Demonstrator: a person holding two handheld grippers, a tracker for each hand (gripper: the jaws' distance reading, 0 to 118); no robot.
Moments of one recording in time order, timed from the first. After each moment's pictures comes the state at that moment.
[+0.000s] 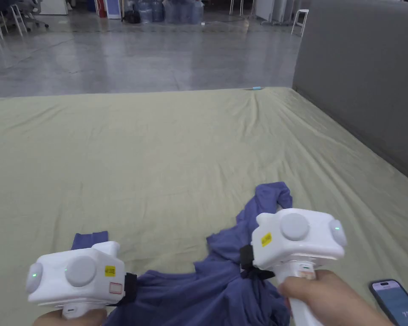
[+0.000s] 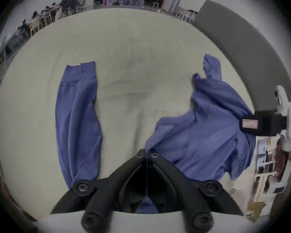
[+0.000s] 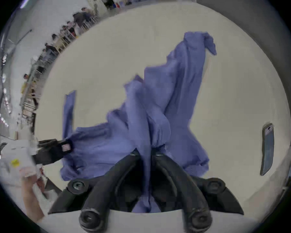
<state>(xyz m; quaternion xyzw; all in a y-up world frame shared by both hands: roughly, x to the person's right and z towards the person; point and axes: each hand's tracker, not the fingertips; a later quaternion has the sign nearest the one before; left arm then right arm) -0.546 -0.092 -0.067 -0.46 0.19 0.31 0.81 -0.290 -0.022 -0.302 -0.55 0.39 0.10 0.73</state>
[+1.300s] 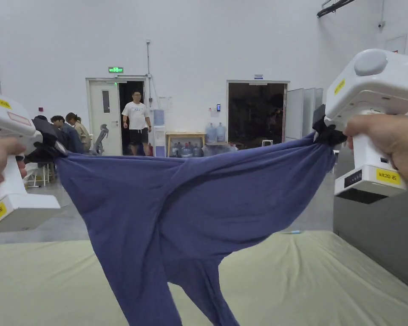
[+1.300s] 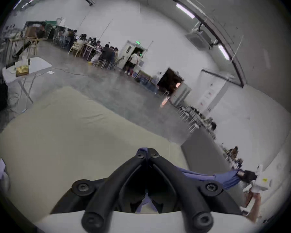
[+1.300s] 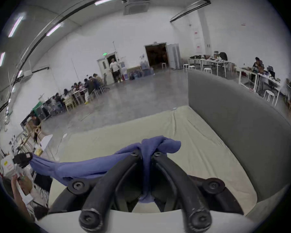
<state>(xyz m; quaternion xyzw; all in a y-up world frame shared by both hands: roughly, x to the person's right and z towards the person) -0.779 0.370 -0.048 -0.03 0.31 0.37 0.87 -0.397 0.419 -0.465 -0.28 0.37 -0.03 0.89</state>
